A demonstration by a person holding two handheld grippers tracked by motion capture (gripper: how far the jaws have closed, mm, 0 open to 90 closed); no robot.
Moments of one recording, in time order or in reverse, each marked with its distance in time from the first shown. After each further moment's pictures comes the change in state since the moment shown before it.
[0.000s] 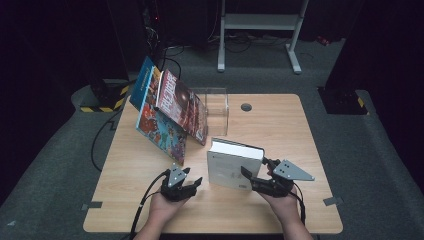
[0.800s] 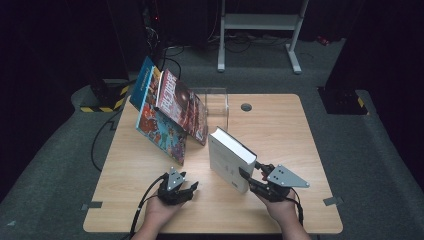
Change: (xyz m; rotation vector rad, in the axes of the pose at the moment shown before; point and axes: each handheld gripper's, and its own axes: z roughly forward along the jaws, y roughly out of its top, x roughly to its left) left arm 0.003 -0.014 -0.004 0.075 0.051 0.048; right arm 0.018 0.000 -0.004 0.013 -0.036 -0.124
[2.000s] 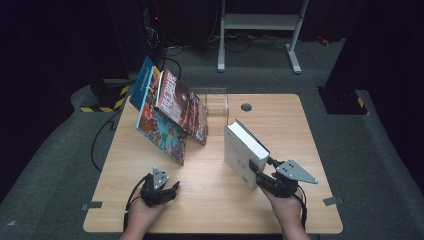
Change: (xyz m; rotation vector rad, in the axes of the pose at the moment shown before) left arm 0.036 -0.021 -0.021 0.102 0.150 -0.014; right arm -0.012 0.010 -0.008 0.049 -0.166 0.133
